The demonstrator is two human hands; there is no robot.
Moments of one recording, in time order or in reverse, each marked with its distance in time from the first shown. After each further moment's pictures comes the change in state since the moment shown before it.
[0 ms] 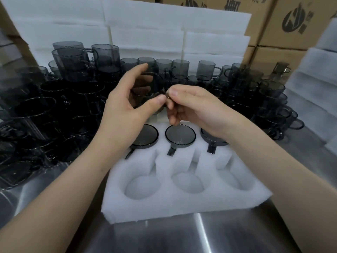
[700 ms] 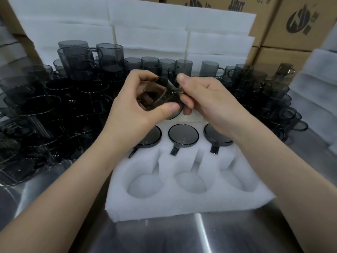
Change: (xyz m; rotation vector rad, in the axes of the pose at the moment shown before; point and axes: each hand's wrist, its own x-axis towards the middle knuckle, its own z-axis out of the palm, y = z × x) left_hand -0.003 0.004 0.001 0.047 -0.046 -0.001; right_hand -0.002 -0.009 0.001 -0.089 0.188 -0.105
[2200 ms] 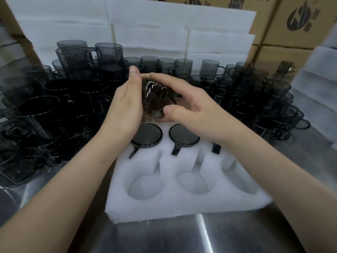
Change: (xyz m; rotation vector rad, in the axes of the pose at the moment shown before) left_hand 0.014 -0.006 -0.001 -0.053 0.072 -0.134; right_hand -0.012 -0.006 0.022 -0.145 -0.137 -0.092
